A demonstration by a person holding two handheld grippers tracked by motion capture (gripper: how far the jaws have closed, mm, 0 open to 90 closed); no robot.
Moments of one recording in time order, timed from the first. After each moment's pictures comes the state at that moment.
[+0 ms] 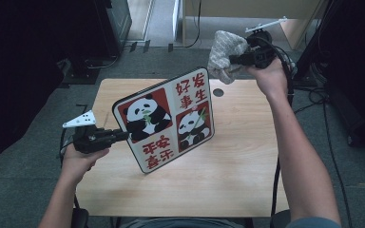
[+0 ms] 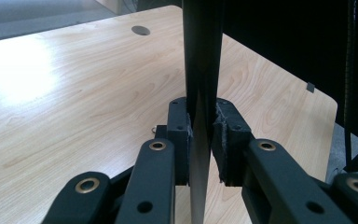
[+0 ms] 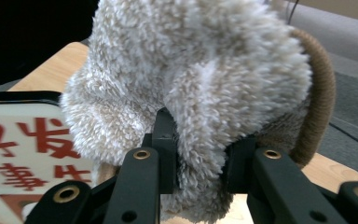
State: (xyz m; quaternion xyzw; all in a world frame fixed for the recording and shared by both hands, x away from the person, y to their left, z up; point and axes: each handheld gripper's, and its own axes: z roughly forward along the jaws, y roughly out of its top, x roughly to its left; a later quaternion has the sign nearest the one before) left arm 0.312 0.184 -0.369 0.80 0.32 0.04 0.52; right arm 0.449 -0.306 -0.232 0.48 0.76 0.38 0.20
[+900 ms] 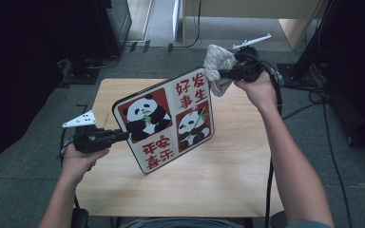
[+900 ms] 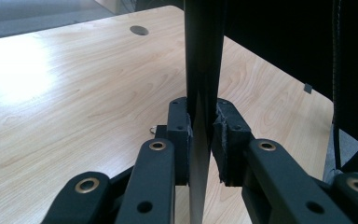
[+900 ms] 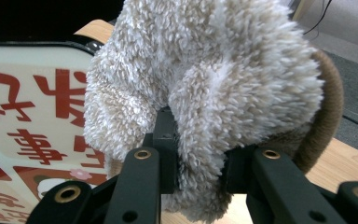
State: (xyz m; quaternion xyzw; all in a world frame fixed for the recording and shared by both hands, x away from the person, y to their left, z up) left arm 0.313 0.184 -0.370 0.79 0.32 0.03 0.52; right arm 0.441 -0.284 -0.269 0.46 0.79 0.38 0.16
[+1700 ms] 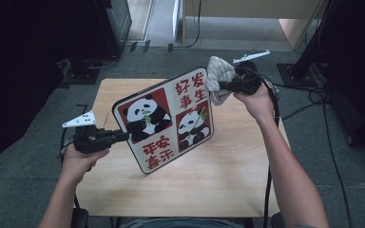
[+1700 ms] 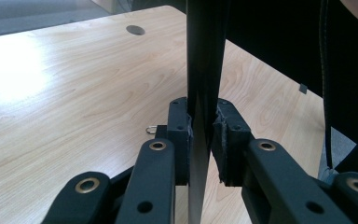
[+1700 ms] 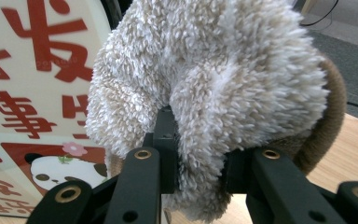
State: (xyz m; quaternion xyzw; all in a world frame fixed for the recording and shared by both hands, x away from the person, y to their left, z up) left arm 0.313 0.185 -0.370 0.79 0.31 0.02 0.52; right arm 0.431 -0.289 -0.308 0.46 0.78 0.40 0.14
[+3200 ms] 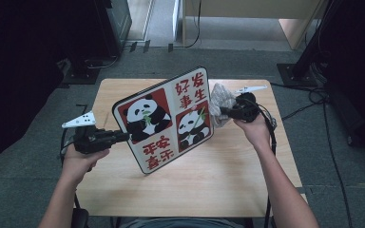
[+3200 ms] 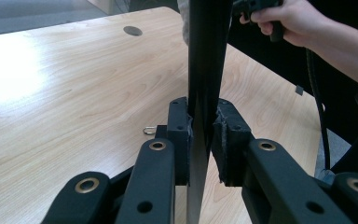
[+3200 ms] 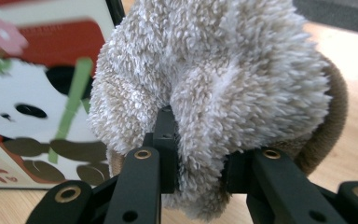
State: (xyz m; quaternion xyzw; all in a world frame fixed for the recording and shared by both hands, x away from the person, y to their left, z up) left arm 0.313 0.185 -0.372 0.79 0.31 0.02 0.53; right arm 0.401 -0.302 -0.402 0.49 0.77 0.40 0.12
